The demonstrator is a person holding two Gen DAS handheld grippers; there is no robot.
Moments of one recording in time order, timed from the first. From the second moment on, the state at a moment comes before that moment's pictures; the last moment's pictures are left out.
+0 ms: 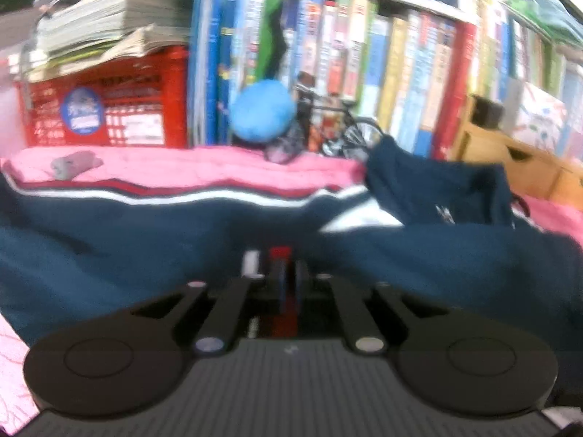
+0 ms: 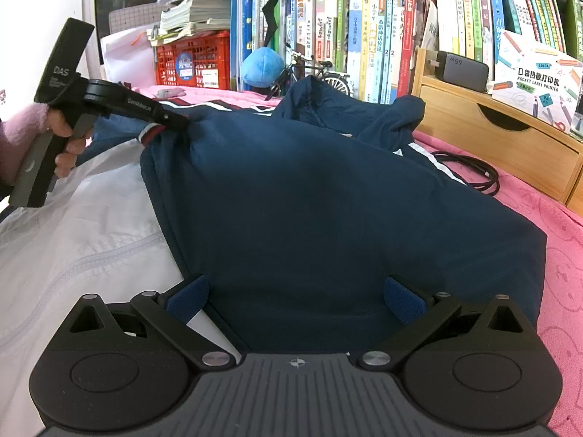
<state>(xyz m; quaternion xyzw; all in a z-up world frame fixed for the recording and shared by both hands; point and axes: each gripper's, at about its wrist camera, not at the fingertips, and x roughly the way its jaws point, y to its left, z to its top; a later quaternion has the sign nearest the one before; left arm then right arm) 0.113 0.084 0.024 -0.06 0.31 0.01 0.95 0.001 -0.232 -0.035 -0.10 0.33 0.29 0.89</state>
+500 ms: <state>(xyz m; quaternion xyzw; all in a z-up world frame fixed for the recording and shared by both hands) 0.090 0.062 0.047 -0.06 0.26 -0.04 0.96 0.001 -0.232 -0.035 -0.10 0.33 0.29 0.89</state>
